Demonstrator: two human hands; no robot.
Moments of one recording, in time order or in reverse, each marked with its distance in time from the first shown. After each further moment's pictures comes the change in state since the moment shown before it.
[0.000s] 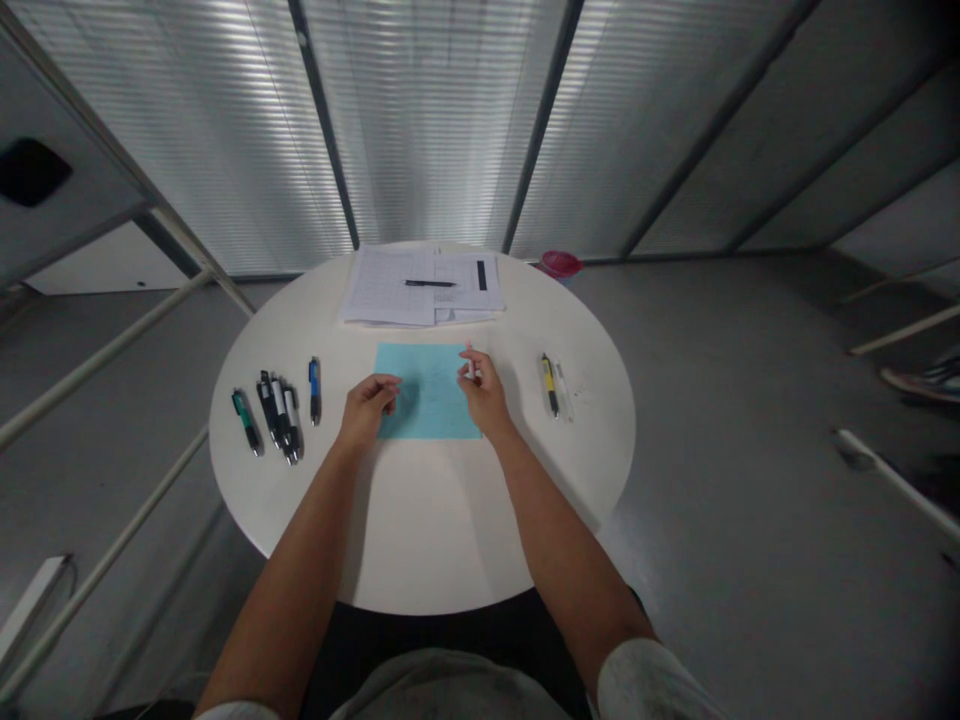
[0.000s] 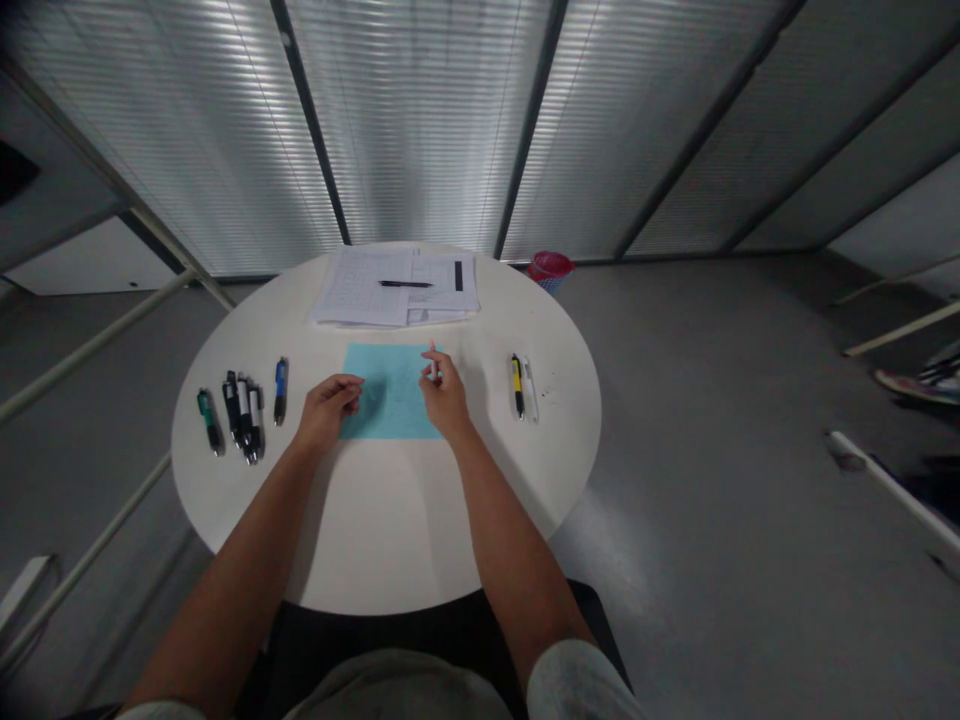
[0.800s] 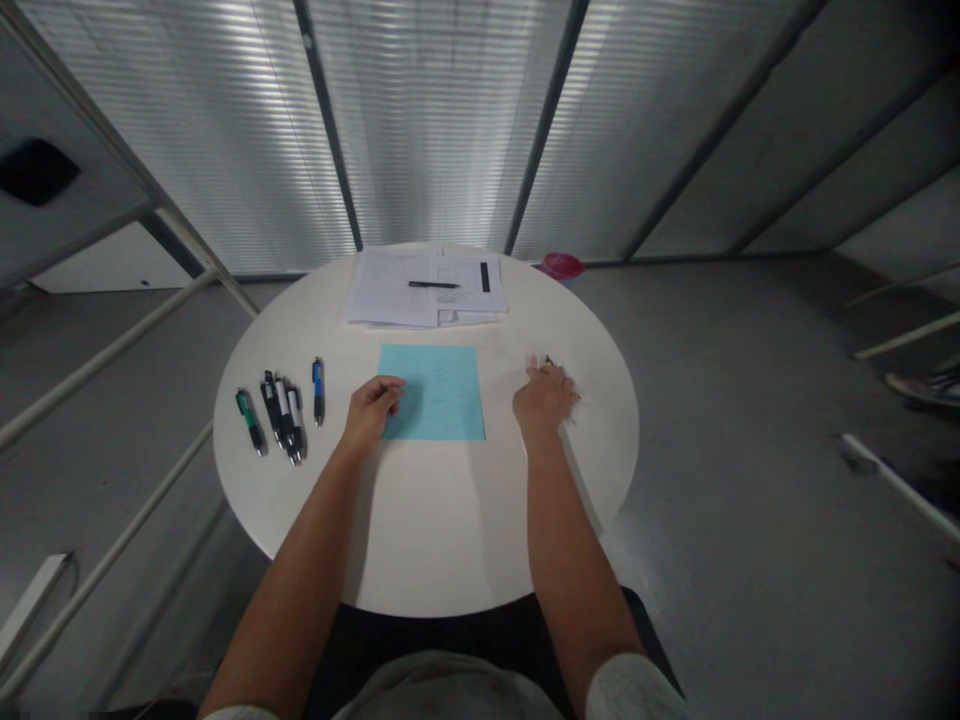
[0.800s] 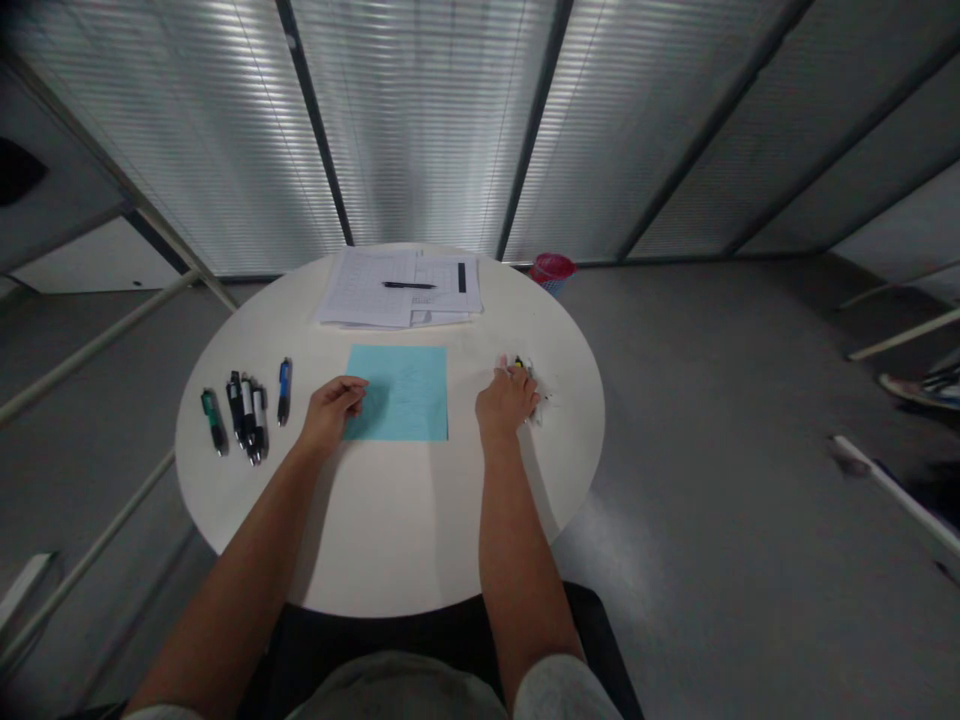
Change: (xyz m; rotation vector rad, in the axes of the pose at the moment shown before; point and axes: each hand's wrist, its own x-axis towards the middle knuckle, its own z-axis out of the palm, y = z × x) left_hand 0.000 -0.002 -0.001 0.071 -0.023 0.035; right_hand -0.001 0.001 -0.062 -1.058 0.497 0.067
